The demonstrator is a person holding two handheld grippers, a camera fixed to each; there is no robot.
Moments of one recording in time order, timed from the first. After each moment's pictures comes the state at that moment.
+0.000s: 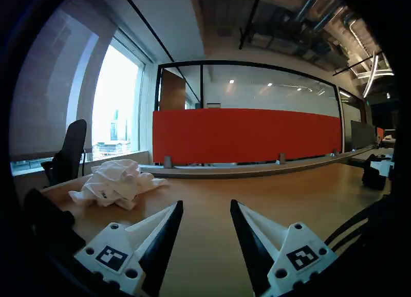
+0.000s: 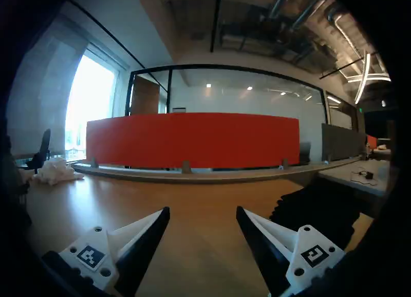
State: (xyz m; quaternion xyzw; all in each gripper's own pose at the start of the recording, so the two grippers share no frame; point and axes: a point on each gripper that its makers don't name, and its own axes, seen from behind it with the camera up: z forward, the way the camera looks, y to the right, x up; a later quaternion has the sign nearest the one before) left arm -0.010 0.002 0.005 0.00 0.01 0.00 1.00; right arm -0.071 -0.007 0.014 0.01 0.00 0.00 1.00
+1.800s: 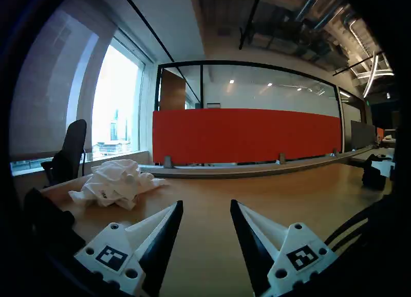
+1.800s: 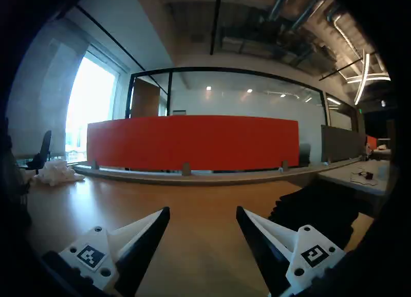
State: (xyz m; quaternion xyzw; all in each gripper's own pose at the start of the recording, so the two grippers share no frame) left arm -0.009 0.002 0.004 0.00 0.01 0.00 1.00; right arm -0.068 -0.007 0.007 0.01 0.01 0.00 1.00
